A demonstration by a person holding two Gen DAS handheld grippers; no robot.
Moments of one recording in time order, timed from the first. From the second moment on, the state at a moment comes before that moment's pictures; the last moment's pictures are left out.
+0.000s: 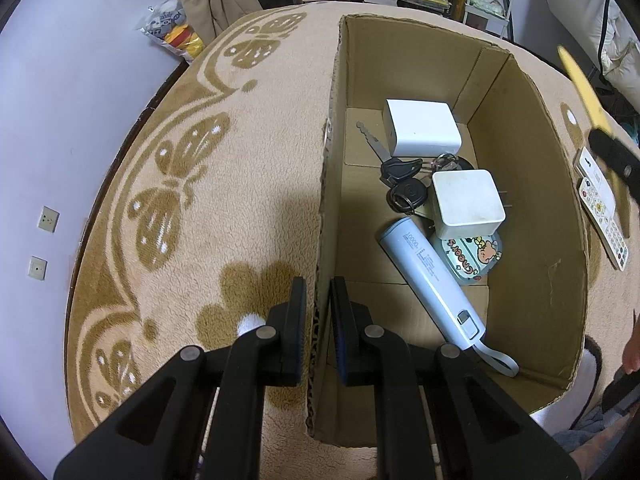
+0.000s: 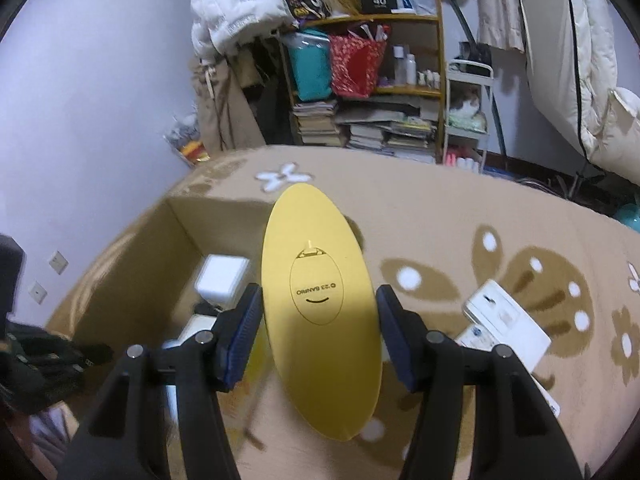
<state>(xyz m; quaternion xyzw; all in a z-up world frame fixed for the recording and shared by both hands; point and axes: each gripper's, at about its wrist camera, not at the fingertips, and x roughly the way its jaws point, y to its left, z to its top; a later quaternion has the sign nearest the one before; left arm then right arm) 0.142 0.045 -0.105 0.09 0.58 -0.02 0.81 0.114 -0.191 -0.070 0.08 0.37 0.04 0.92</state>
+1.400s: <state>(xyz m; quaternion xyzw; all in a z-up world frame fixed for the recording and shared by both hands) 0.144 0.049 -0.104 0.08 0.59 -0.02 0.80 0.127 -0.101 -0.082 0.03 0.41 0.11 0.90</state>
